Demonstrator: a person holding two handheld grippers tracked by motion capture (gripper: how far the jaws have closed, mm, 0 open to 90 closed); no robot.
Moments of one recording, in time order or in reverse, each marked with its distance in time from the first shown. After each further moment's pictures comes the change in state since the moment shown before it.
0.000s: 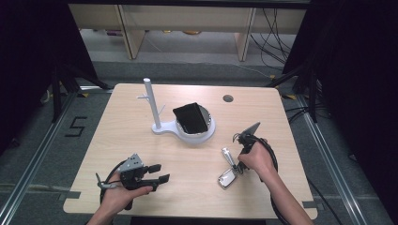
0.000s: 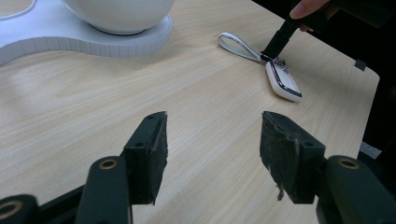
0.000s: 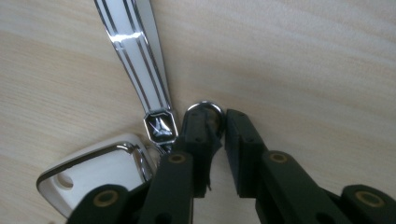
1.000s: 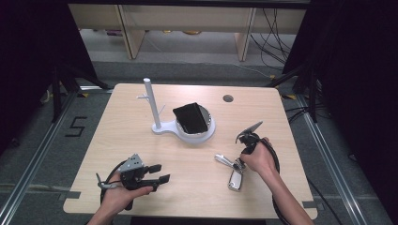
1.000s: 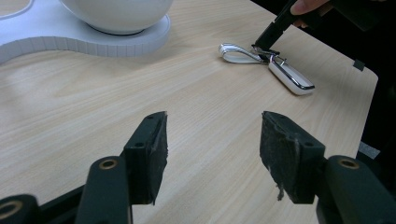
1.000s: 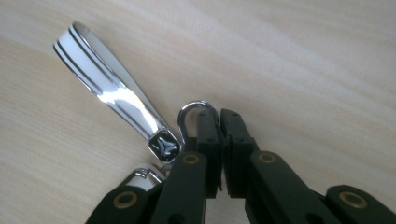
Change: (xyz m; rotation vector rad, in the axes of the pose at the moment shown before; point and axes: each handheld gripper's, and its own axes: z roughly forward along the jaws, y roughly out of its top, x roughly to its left) left arm 0.000 0.001 0.000 -0.007 -0.008 -0.001; right arm -0.006 -0.003 -0.005 -0.164 -0.023 -0.113
